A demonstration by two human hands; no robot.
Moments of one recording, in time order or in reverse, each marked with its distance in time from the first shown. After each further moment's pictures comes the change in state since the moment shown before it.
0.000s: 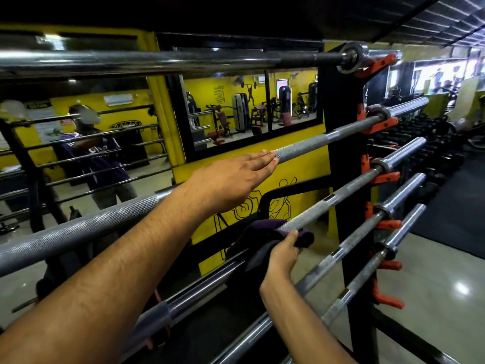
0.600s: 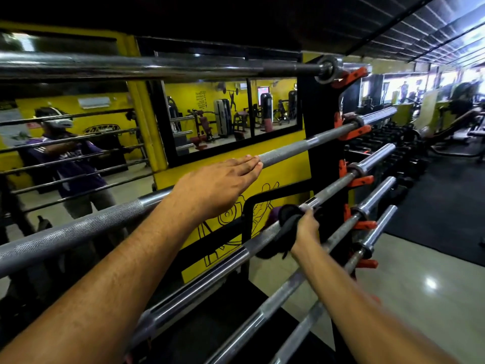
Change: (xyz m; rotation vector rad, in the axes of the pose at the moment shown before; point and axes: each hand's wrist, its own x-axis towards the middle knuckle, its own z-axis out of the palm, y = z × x) left_hand -0.001 0.004 0.001 0.075 0.022 0.002; right_hand 0.110 -0.080 -0.015 -0.066 0.028 -0.077
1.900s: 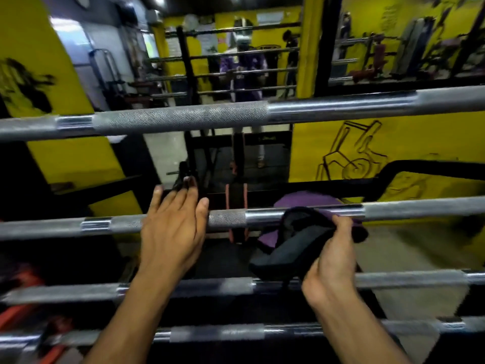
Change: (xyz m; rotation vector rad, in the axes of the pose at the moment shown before) left_hand -0.259 0.091 0.098 0.030 -0.046 -1.222; right_hand -0.200 0.097 -0.023 -0.008 -0.652 0.434
